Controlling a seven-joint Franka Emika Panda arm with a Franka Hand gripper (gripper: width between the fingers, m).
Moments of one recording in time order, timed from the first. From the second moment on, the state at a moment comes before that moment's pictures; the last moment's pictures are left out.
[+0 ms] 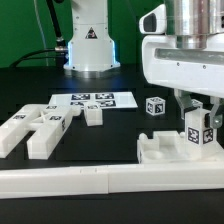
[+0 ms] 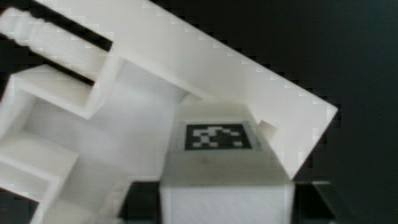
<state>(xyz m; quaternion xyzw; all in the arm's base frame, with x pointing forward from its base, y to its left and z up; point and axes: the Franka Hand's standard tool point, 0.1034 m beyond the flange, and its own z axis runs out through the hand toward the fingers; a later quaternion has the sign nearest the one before) 0.675 0.110 0.076 -0.86 0.51 -0.02 0.05</state>
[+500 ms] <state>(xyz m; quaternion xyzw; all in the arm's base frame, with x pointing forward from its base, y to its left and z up) 0.674 0.115 0.077 -0.93 0.36 -0.03 0.04</state>
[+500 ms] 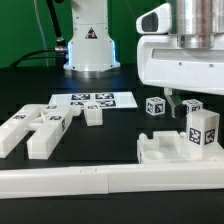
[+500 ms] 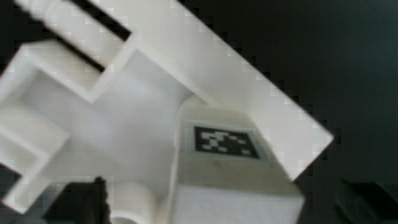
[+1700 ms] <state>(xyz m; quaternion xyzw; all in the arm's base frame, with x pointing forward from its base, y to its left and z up) 0.676 0.111 0.075 -0.99 -0.11 -0.04 0.02</state>
